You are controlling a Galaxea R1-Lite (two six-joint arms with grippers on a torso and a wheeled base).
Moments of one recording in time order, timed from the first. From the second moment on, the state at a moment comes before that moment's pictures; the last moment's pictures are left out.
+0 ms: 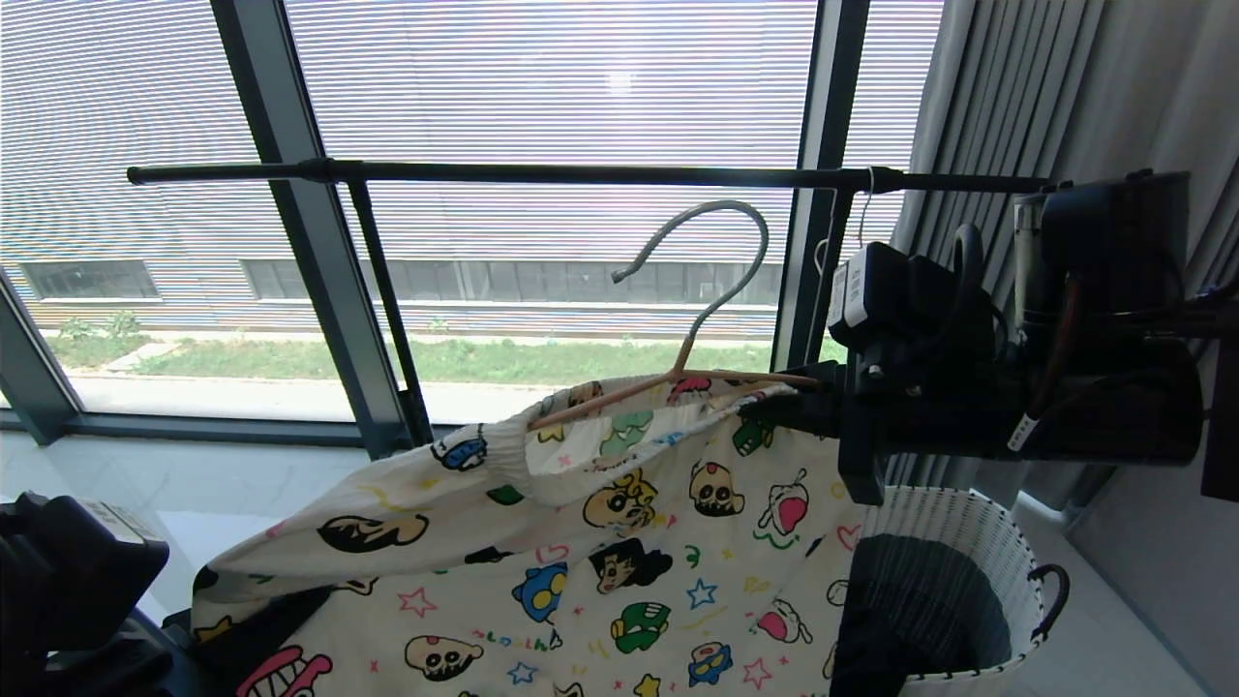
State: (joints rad) left arm -0.54 0.93 -0.28 -0.31 0.14 0.18; right arm 0.75 1.59 -1.08 -0.21 0.42 -0.59
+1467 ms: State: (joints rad) left arm -0.22 0.94 -0.28 -0.31 0.20 0.24; right arm 0.68 1.59 -1.08 -0.09 0.16 -0.34
